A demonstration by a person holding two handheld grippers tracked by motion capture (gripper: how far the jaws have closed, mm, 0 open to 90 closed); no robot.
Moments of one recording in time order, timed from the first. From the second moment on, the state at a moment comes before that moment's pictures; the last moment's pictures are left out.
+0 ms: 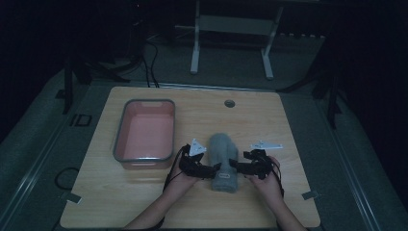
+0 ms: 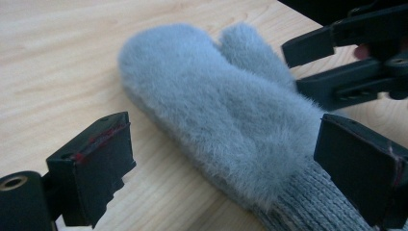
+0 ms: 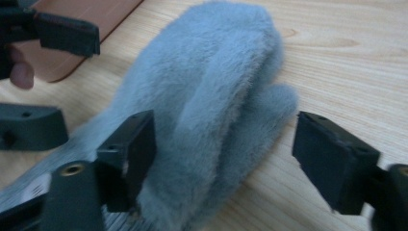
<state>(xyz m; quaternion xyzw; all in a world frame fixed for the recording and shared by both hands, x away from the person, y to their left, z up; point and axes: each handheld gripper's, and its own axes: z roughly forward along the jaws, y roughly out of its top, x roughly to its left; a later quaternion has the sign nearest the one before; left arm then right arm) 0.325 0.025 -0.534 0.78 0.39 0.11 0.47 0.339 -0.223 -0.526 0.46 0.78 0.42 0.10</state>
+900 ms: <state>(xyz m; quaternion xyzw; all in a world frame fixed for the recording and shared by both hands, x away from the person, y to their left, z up) 0.354 0.011 -0.560 0.82 0.39 0.00 0.42 0.352 -0.228 -0.554 0.46 0.80 0.40 0.00</state>
